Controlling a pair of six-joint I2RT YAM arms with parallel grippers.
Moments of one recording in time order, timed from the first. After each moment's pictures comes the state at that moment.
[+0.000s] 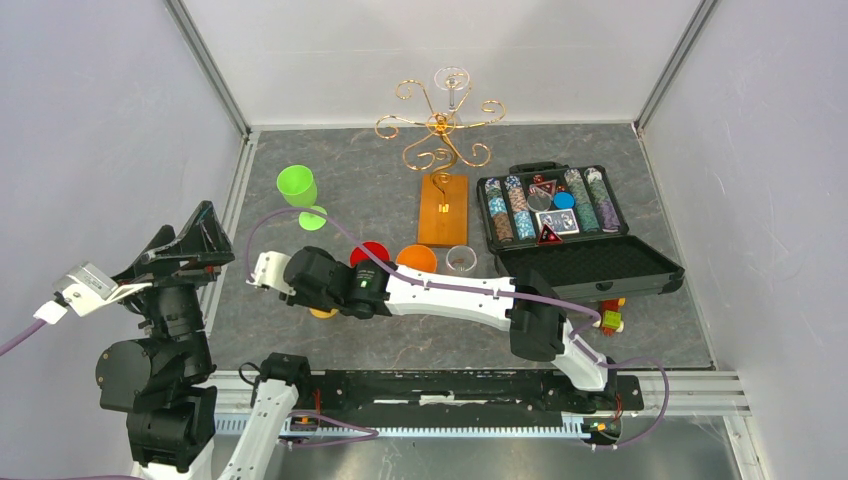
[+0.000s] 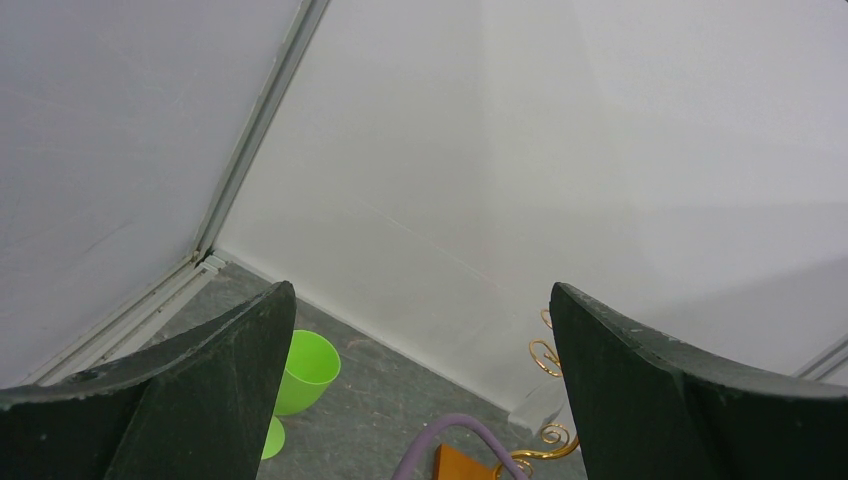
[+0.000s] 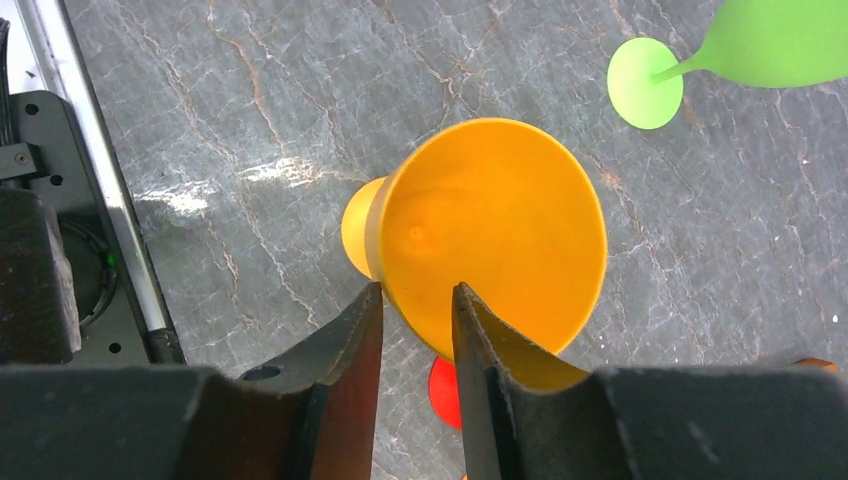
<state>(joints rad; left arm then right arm) -0.12 0.34 1.18 -0.44 -0.41 -0.45 1.35 2.19 2.06 -0.54 0.23 -0.19</state>
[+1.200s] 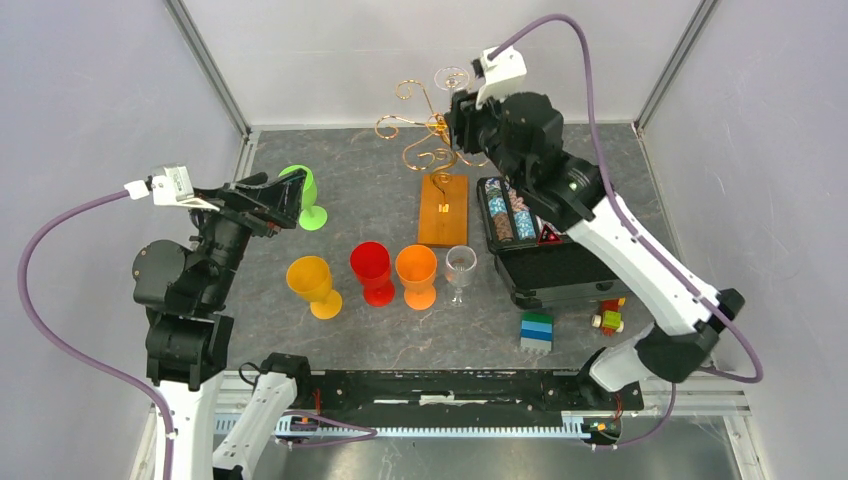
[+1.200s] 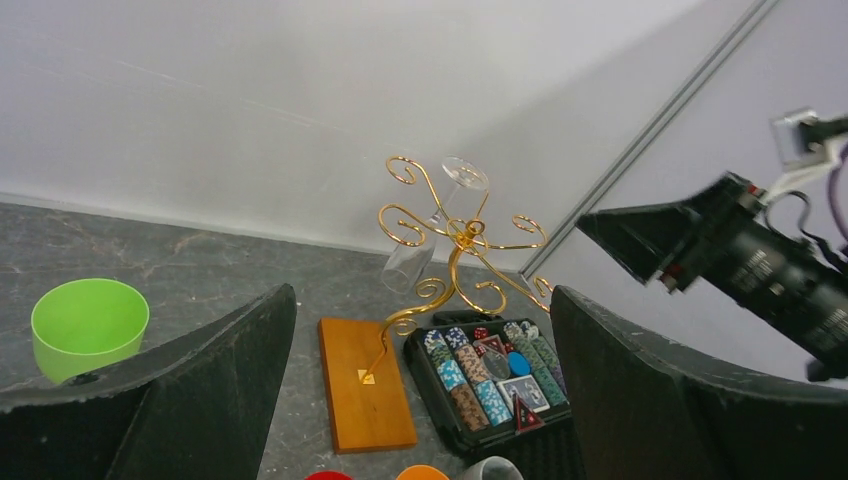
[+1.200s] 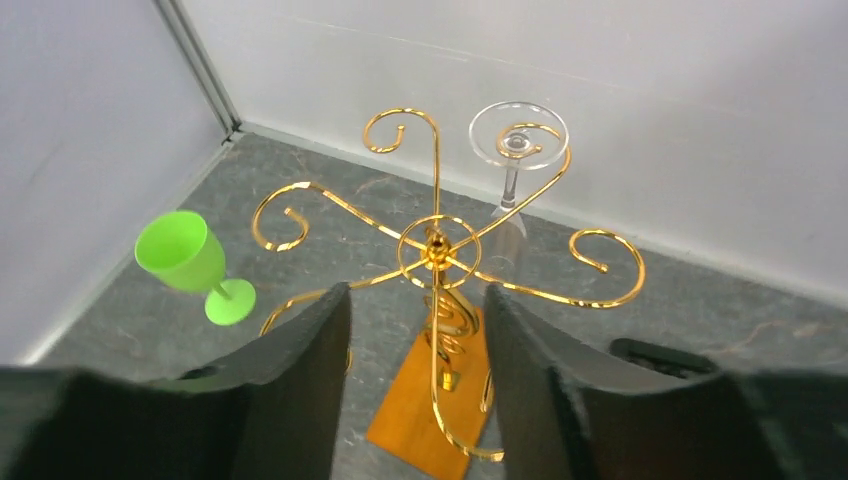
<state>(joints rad) -0.12 0.61 1.20 -0.36 0.13 -0.53 0.82 1.47 1.77 -0.38 0.39 0.05</state>
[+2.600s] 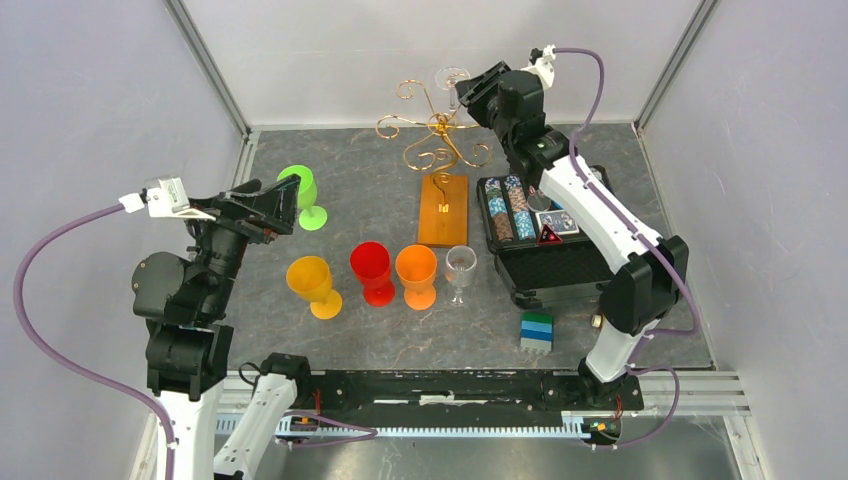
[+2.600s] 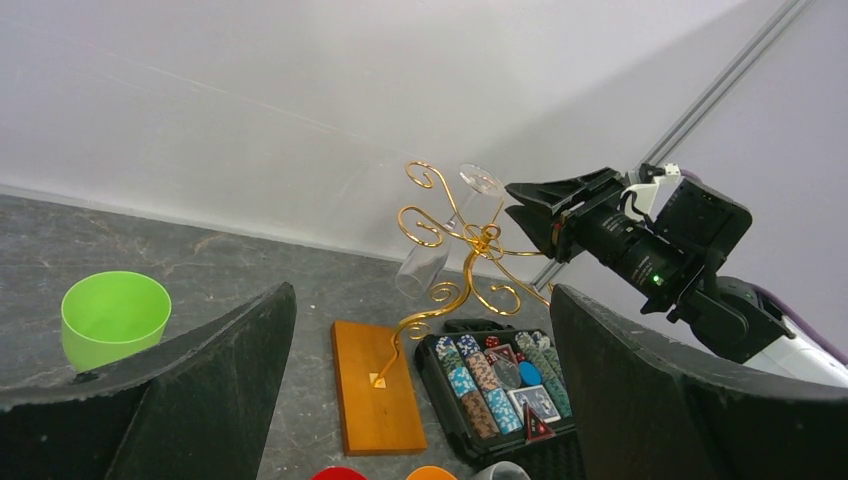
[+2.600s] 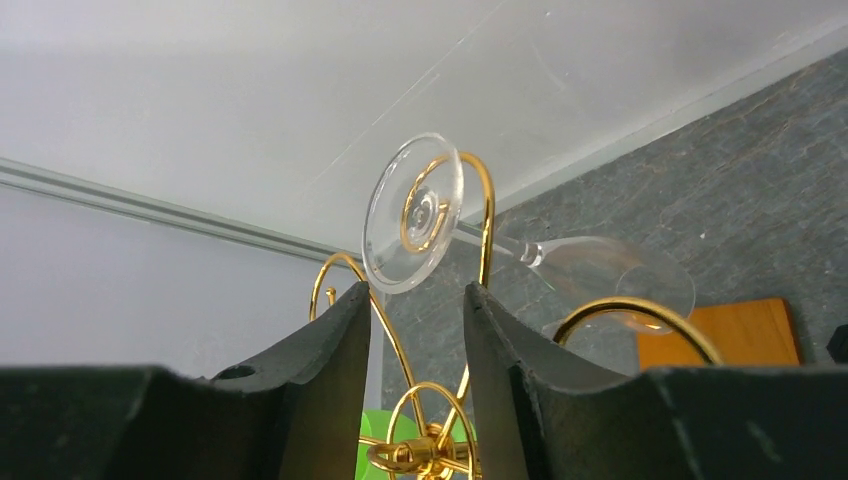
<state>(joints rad) -0.12 0.57 1.16 -0.37 0.08 -0.53 0.50 1.75 1.76 -0.13 0.29 0.95</state>
